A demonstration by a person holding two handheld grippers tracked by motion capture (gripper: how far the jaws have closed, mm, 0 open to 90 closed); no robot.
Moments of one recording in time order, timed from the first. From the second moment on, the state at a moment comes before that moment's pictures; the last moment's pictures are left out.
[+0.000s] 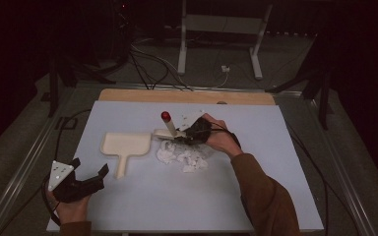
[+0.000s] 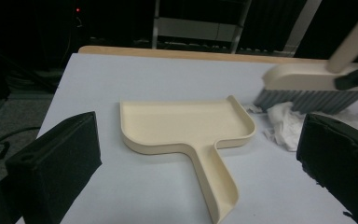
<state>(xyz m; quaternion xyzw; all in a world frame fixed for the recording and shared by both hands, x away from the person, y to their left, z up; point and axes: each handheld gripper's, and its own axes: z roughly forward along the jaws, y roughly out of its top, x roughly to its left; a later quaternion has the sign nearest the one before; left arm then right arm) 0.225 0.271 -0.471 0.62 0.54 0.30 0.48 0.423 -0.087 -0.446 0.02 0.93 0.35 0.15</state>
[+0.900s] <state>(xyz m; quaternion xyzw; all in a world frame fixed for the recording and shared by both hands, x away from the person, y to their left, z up) 0.227 0.269 -0.472 0.63 0.54 0.30 0.48 0.385 -0.107 -0.404 0.25 0.84 0.45 0.17</state>
